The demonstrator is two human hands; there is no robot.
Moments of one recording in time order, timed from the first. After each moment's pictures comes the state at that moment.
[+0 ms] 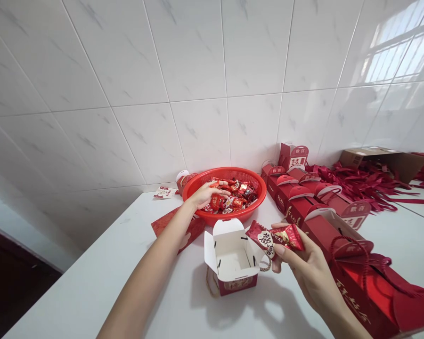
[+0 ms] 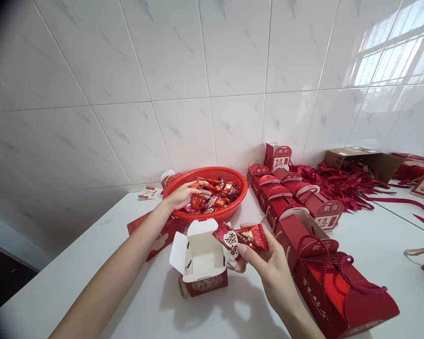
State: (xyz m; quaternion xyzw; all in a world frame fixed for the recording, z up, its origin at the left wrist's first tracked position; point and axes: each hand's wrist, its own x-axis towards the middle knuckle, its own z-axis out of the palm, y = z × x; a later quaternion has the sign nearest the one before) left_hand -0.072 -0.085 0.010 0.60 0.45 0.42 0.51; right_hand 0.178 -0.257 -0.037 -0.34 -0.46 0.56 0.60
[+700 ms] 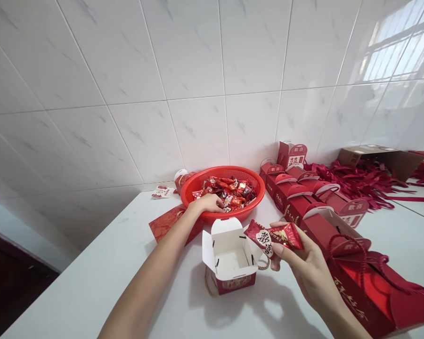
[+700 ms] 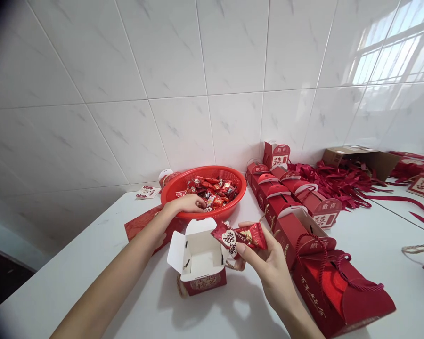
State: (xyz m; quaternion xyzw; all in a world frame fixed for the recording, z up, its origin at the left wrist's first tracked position) left_hand -0.066 -0.052 0.003 0.76 0.56 0.09 0.33; right_hand 0.177 -0.257 -0.034 -0.33 -0.46 0.55 0.61
